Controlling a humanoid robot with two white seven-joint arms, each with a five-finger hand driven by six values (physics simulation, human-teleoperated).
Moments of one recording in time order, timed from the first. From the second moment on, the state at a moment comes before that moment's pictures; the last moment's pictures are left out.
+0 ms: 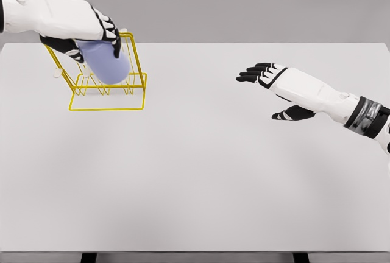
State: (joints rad) left arm -1.35 0.94 -1.18 -1.45 -0.12 -0.61 -0.61; right arm -0.30 -0.52 0.12 -1.64 0.38 -0.61 0.61
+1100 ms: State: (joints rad) left arm -1.07 1.16 -1.13 -1.75 0.70 -0.61 -0.61; right arm -0.30 -0.52 0.12 -1.64 0.38 -0.61 0.61
